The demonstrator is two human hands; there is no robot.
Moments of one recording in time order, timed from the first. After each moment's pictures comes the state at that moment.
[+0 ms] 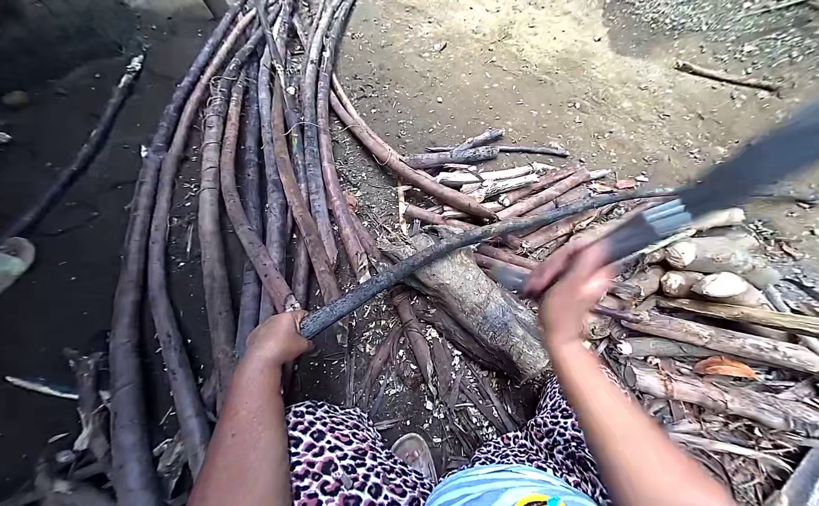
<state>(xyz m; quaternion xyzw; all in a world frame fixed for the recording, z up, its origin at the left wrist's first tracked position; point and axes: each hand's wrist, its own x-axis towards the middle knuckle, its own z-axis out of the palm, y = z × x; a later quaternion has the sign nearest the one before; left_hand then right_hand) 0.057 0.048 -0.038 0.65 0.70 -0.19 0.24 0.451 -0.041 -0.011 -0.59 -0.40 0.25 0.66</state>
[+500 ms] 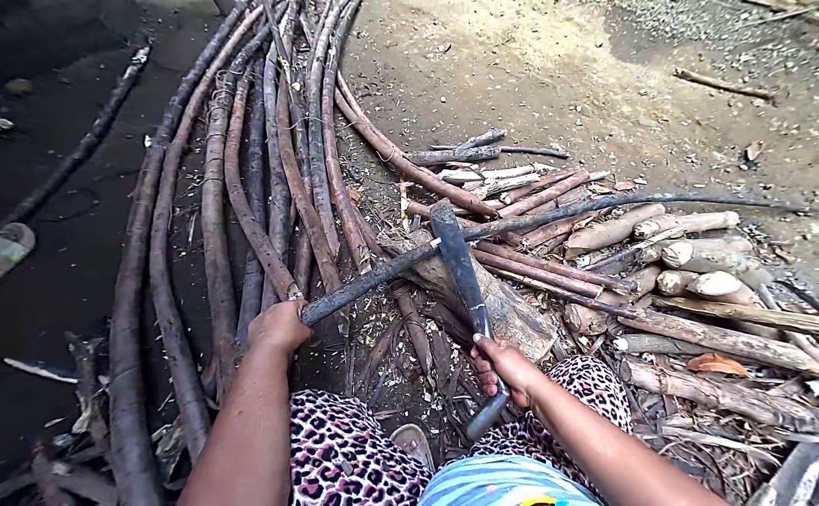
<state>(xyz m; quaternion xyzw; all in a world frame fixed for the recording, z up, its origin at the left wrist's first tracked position) 0.064 0.041 -0.037 0.62 0.73 -0.20 0.19 0.415 -0.101 -0.056 -0.57 -0.13 0.75 0.30</state>
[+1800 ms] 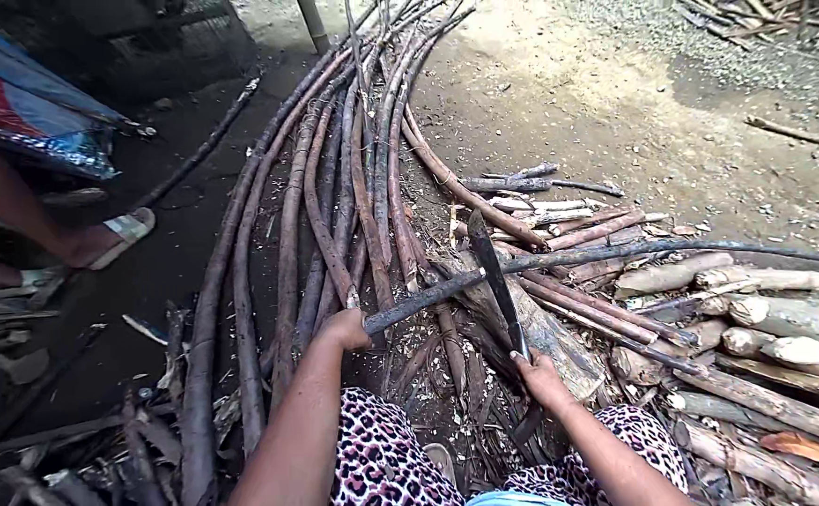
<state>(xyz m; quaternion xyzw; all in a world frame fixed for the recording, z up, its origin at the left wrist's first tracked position) 0.048 0.046 -0.056 0.62 0.69 -0.20 0.33 0.408 -0.074 -0.097 -0.70 -0.37 0.55 0.24</state>
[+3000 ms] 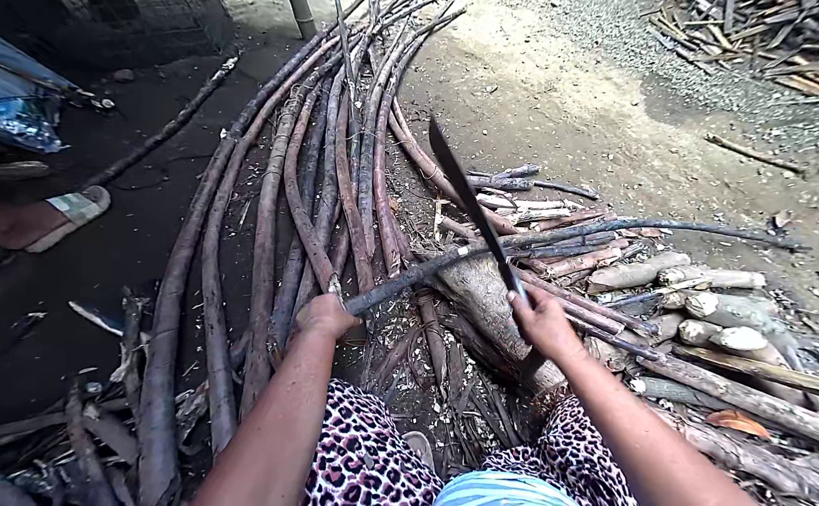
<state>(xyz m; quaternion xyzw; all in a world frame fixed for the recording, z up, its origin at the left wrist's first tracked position) 0.077 0.029 -0.034 0.54 0.80 -0.14 0.23 0.421 -0.042 0.008 -0.66 -0.58 0.37 0.29</state>
